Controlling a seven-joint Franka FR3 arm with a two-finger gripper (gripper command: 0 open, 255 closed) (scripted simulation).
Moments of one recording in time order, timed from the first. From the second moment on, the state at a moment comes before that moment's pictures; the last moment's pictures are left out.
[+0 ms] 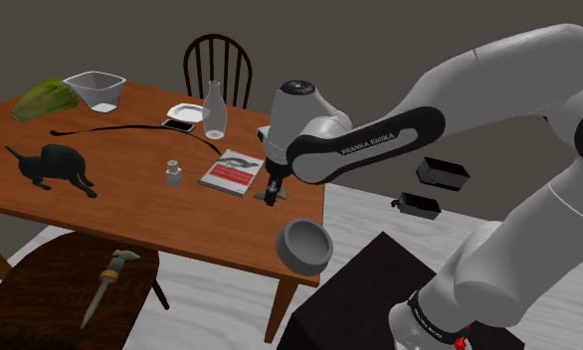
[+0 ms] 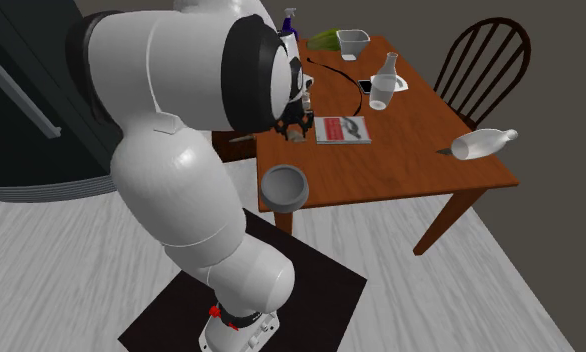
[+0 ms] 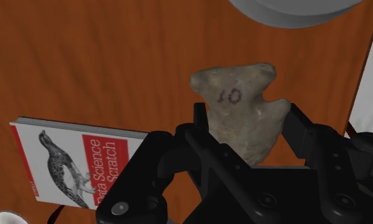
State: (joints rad) arm 0.09 -0.07 0.27 -2.34 -0.13 2.34 -0.19
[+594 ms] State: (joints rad) arm 0.14 -0.43 0.24 -2.68 -0.02 2.34 -0.26
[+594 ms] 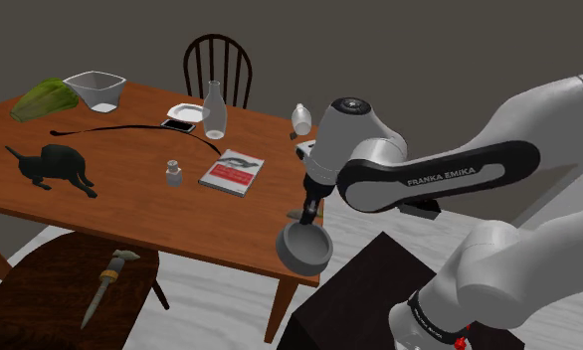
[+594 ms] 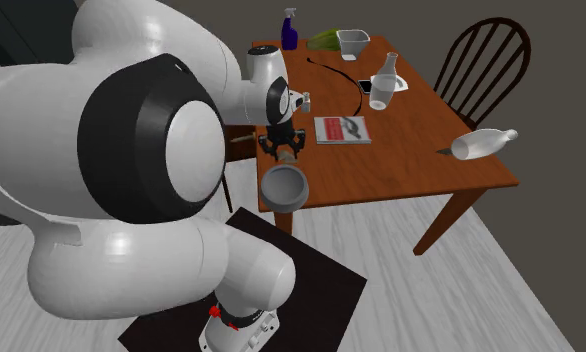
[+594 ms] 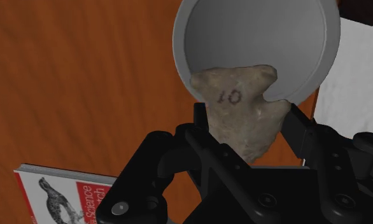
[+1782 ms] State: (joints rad) arm 0.13 -0.39 0.27 -2.87 -0.02 2.56 -0.24
